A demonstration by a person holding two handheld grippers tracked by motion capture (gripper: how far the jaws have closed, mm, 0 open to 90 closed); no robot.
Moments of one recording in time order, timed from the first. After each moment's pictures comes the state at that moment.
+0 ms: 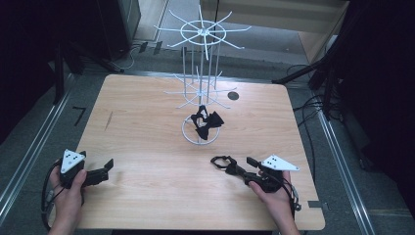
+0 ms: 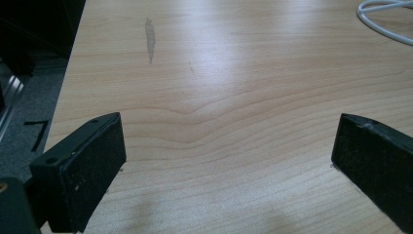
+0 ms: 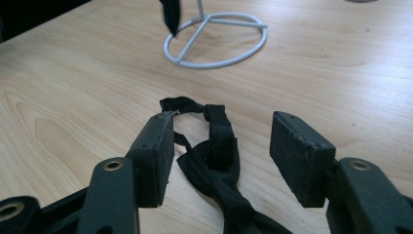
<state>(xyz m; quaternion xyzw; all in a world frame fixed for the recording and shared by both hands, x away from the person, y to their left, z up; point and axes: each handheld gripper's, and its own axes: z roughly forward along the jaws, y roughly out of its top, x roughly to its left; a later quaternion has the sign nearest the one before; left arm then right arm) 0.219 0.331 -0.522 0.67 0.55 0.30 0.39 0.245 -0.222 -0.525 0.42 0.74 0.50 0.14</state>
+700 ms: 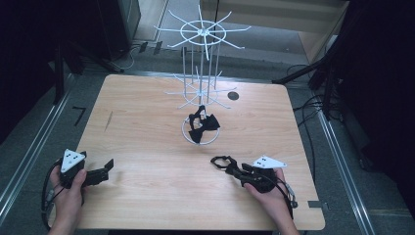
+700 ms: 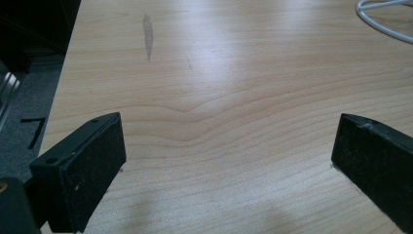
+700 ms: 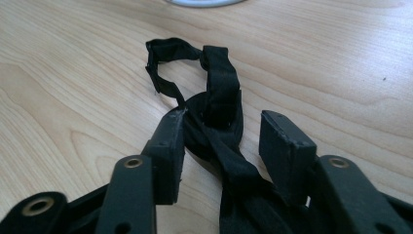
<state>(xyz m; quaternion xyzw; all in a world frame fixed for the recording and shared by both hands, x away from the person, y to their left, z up) 0.220 0.331 -0.522 0.68 0.55 0.29 0.39 0.252 -0.212 -0.542 0.42 0.79 0.43 0.12</state>
